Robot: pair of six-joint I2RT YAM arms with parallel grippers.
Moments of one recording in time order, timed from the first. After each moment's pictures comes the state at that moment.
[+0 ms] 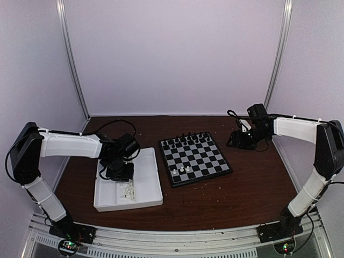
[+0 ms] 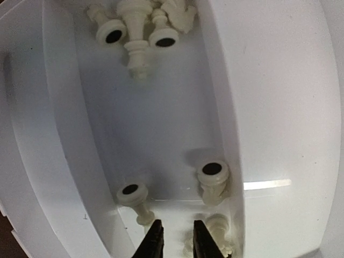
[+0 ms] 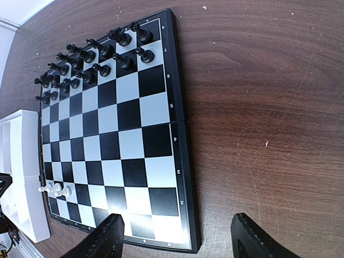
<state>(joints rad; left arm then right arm) -0.75 1.65 1.01 -0.74 -0.17 -0.74 0.24 1.62 1.12 -0.50 -0.30 0.27</state>
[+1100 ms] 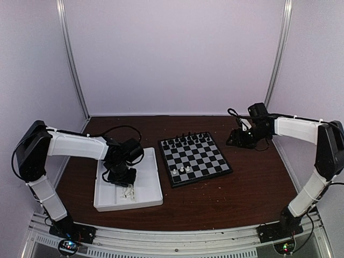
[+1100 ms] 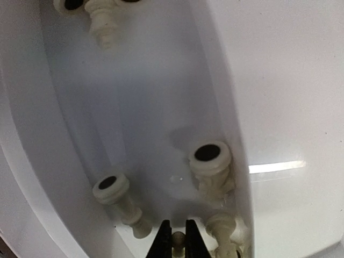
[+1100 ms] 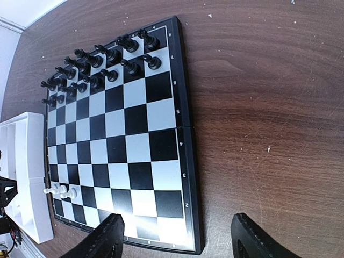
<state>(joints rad) -0.78 1.72 1.02 -0.77 -0.14 -0.70 0.24 1.61 1.12 -0.48 -0.31 0.28</state>
